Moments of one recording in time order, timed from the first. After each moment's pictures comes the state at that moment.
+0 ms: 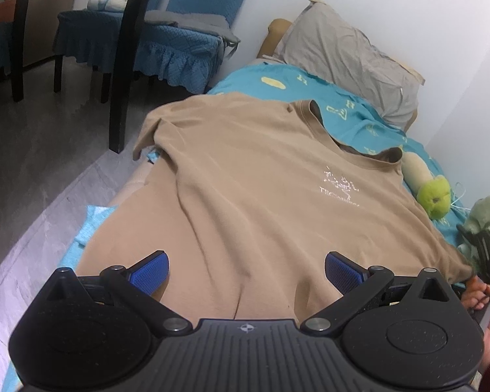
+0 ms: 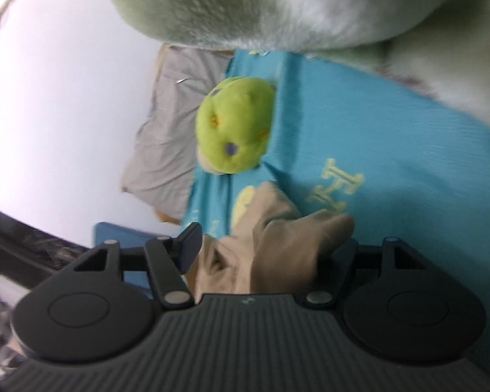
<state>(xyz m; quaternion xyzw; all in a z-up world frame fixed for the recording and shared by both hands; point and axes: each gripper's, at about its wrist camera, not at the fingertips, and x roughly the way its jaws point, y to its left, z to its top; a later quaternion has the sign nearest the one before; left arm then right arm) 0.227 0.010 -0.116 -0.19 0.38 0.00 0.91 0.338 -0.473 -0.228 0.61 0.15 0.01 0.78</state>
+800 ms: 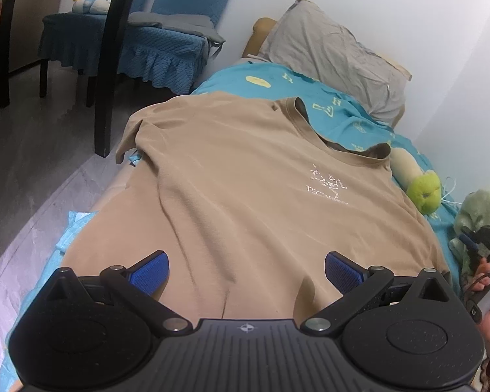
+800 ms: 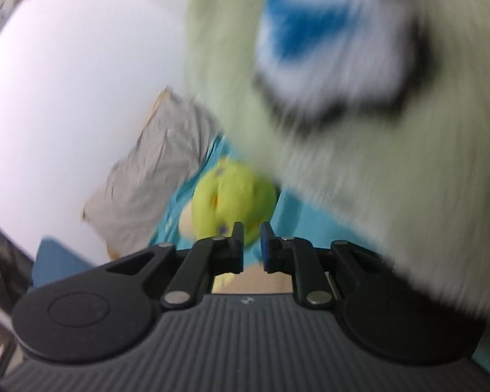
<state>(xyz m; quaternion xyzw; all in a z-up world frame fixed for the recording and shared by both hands) 0.233 0.008 -0.118 -0.17 0.37 -0.02 0.91 0.328 -0.474 -0.169 0.47 0.11 -0.13 0.86</state>
